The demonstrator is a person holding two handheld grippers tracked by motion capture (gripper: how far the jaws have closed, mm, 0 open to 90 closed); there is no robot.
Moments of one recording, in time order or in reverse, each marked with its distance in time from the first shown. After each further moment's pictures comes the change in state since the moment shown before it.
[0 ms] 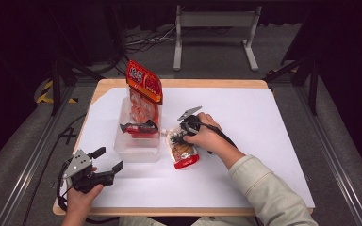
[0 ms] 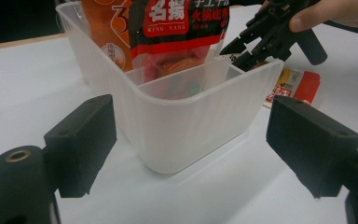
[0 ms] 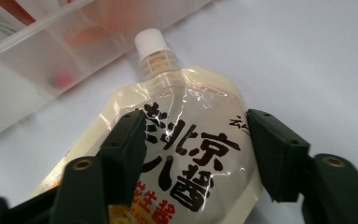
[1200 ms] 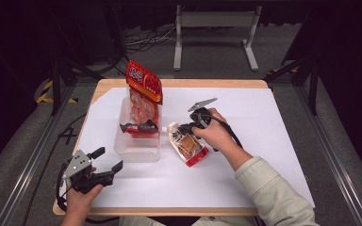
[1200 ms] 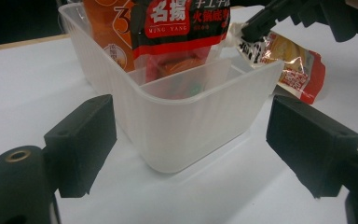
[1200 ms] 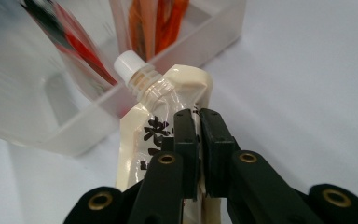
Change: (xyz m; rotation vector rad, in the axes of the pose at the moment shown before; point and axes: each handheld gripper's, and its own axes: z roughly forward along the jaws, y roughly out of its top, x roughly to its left) left arm 0.000 0.000 -0.002 -0.002 0.006 -0.002; right arm -0.009 0.008 -0.050 -0.122 0.144 0.105
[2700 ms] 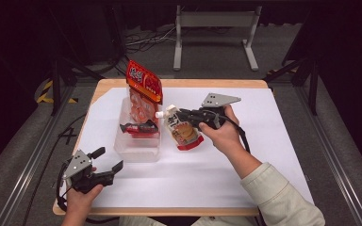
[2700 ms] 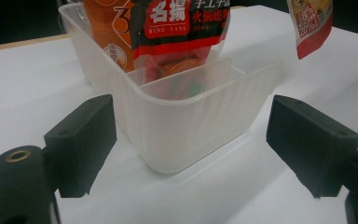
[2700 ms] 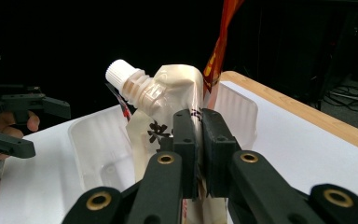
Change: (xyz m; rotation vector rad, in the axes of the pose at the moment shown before) left arm 0.000 0.000 0.000 0.000 0.002 0.000; right arm 0.043 0.018 -0.067 -0.419 0.020 -0.175
